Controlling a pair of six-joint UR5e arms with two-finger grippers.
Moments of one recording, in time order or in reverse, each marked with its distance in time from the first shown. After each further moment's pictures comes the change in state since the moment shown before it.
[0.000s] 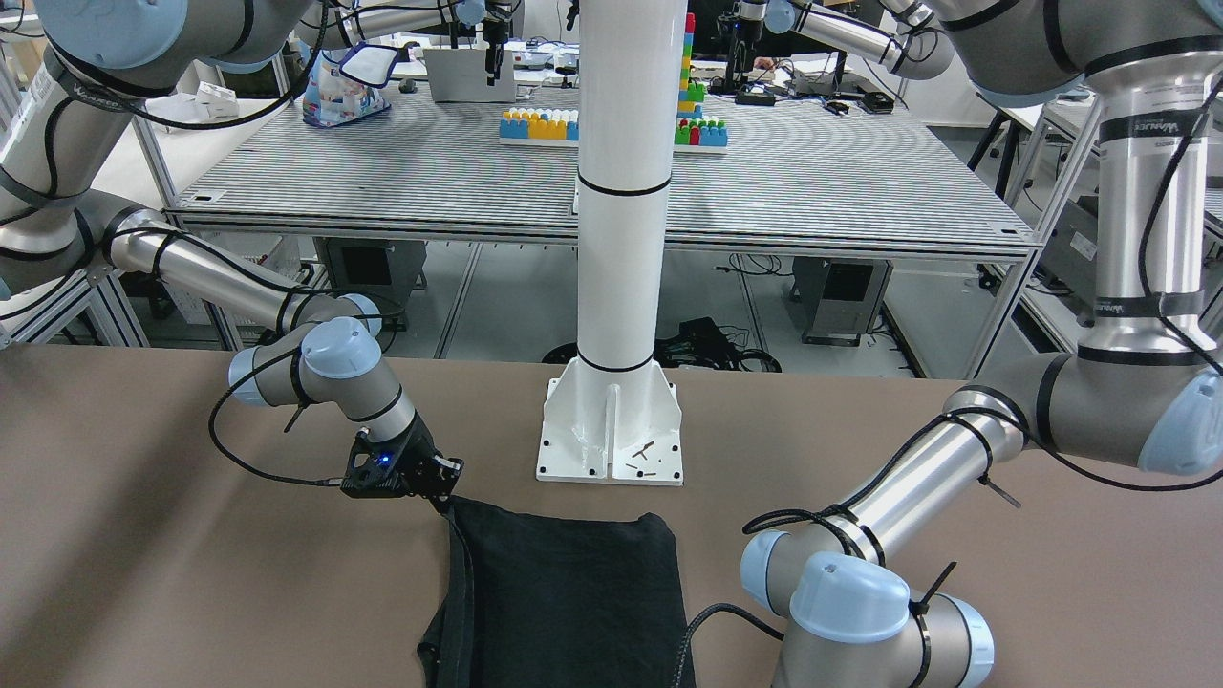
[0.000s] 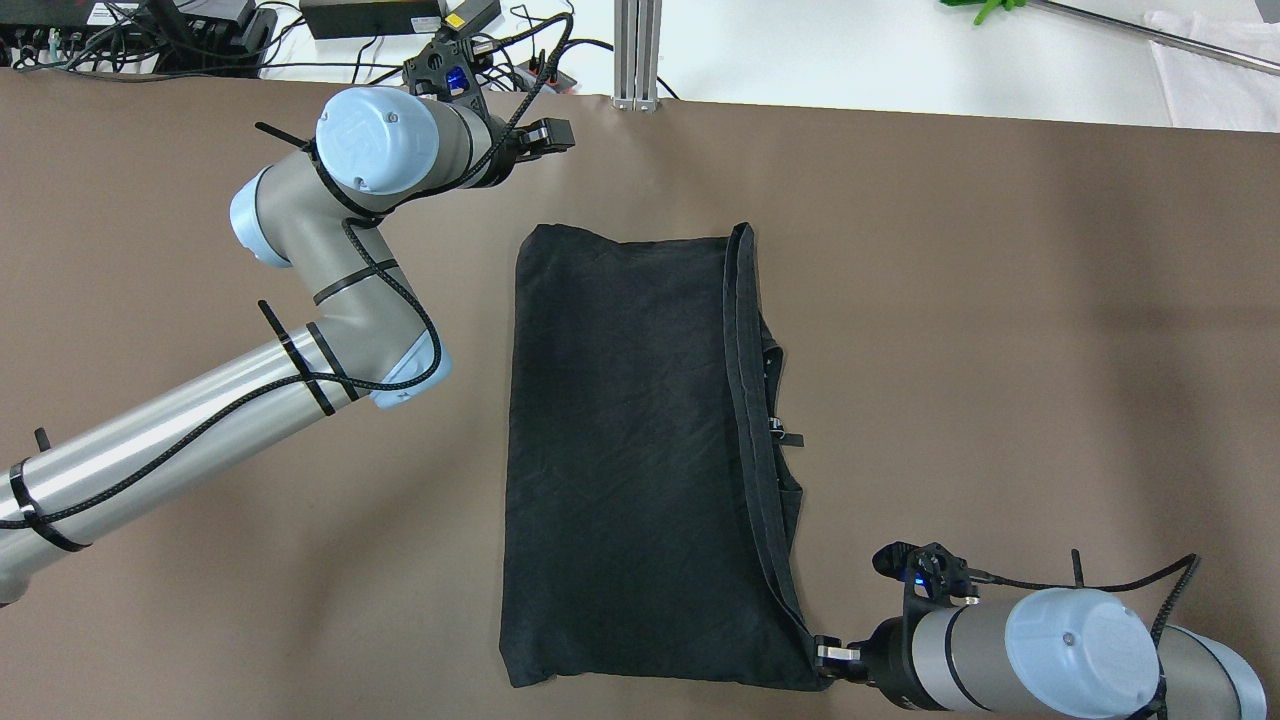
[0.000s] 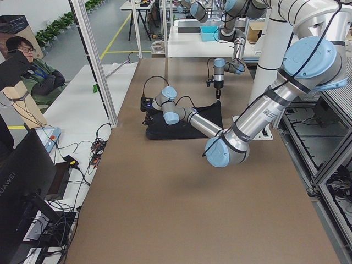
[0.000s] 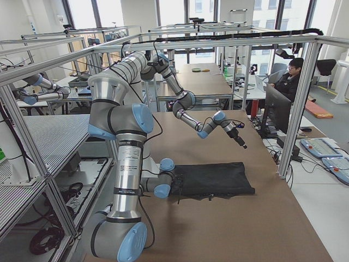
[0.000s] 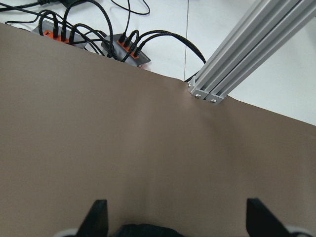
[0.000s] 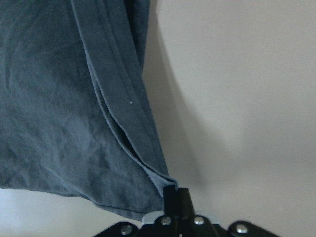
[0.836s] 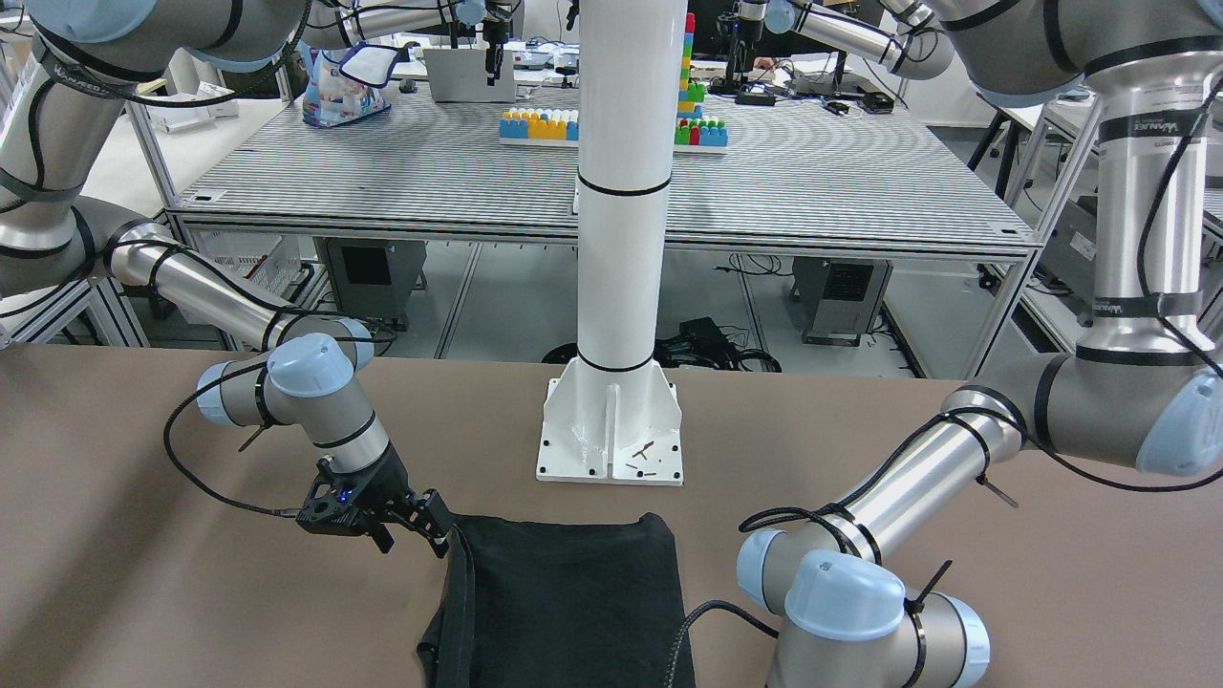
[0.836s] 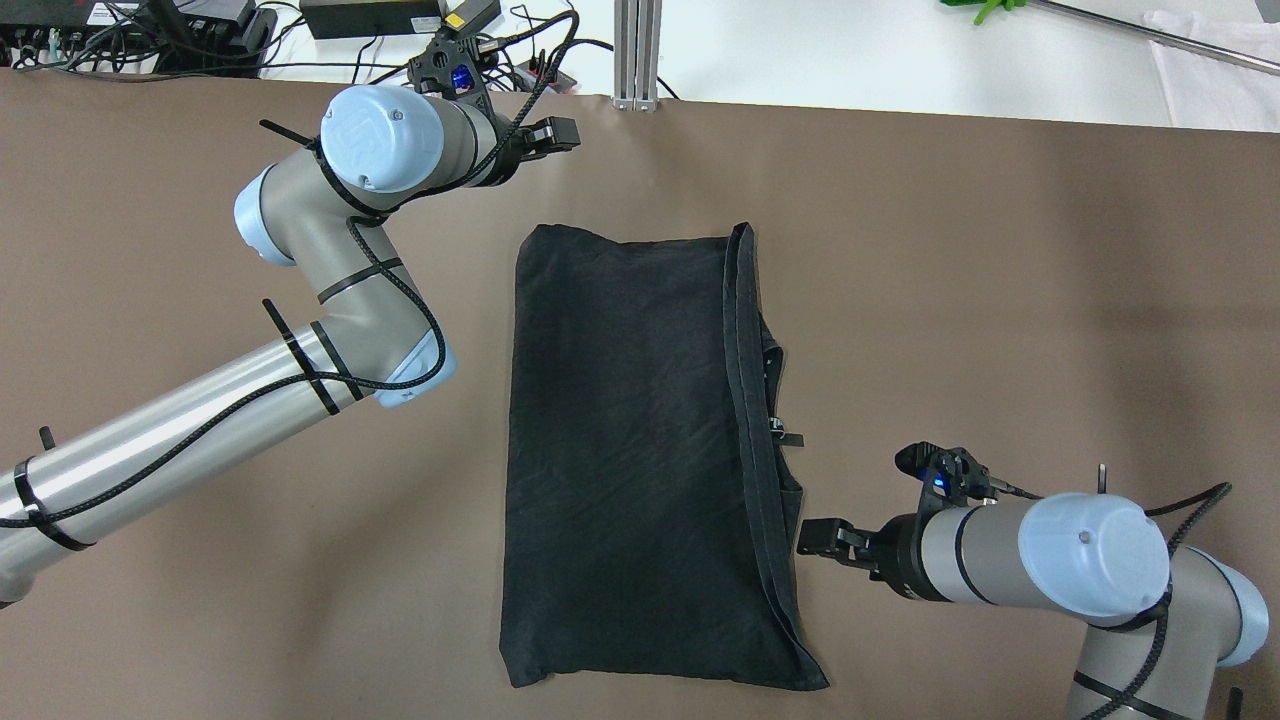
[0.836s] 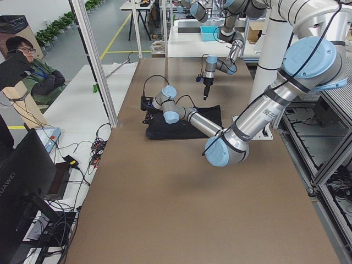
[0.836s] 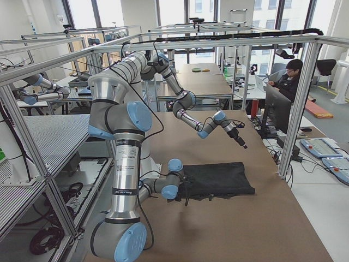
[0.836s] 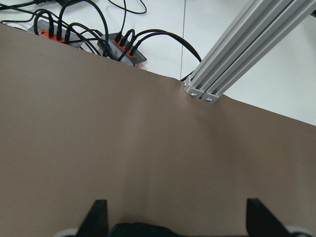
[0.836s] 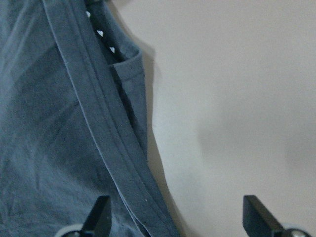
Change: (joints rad) left arm 0.002 -0.008 0.000 0.003 -0.003 0.001; right arm 0.162 0.066 -0.040 -0.014 -0.004 0.006
